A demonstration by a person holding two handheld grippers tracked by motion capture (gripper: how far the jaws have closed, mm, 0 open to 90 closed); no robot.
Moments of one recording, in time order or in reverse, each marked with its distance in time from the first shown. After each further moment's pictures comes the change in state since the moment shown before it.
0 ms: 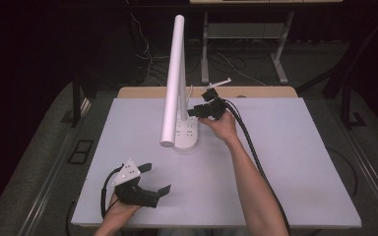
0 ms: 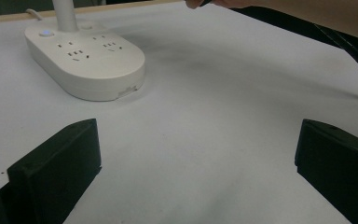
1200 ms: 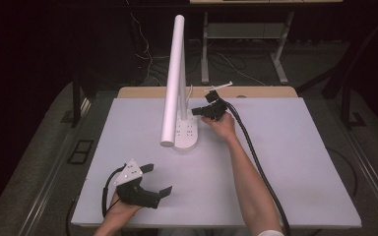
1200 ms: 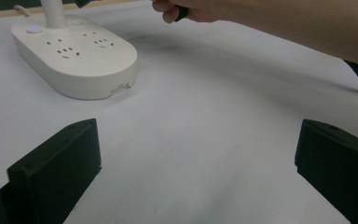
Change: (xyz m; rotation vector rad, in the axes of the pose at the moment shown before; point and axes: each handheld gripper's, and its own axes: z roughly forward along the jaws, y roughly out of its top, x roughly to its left) left arm -0.001 0.000 0.003 0.018 -0.021 0.015; right arm -0.037 -0.014 0.030 -0.014 0.066 0.041
